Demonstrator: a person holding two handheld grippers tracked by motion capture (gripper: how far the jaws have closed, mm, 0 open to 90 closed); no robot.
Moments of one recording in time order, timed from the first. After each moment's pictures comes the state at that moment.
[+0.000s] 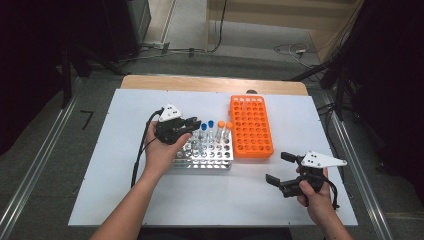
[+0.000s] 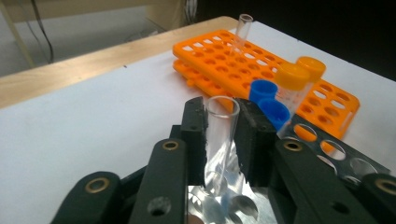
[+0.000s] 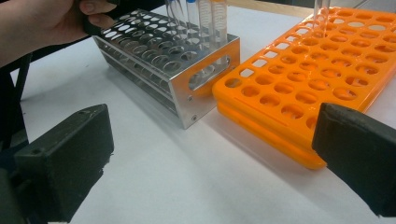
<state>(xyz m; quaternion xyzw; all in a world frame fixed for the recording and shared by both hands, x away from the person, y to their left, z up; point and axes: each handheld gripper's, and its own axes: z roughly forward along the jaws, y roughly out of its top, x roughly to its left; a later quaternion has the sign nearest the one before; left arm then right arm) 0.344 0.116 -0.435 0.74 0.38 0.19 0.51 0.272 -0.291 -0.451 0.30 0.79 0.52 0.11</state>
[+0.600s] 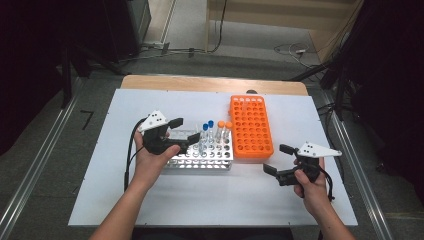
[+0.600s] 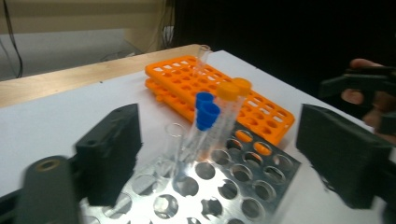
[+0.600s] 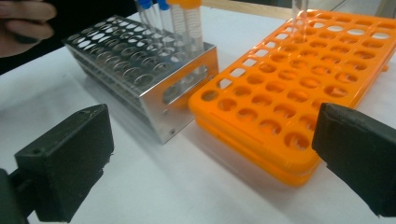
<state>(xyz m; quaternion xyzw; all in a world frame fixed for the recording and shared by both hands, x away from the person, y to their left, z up) 0.297 0.138 -0.419 0.71 0.36 0.16 0.58 0.298 -0.284 -0.448 0.32 0.79 0.51 0.12</state>
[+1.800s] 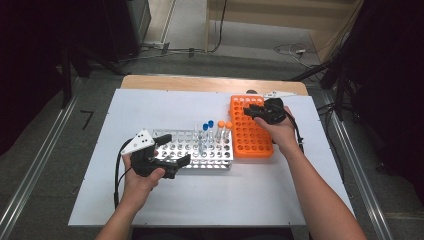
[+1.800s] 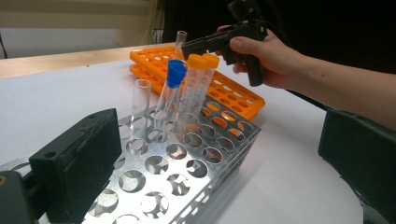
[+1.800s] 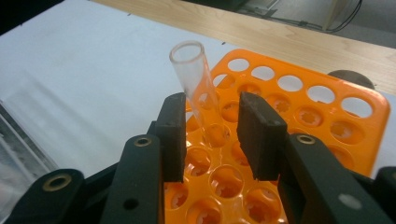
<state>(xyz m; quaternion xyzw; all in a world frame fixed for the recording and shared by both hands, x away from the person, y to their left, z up) 0.255 0.152 -0.435 0.70 0.36 0.14 0.60 0.466 -0.211 -0.446 0.38 0.80 0.44 0.14</state>
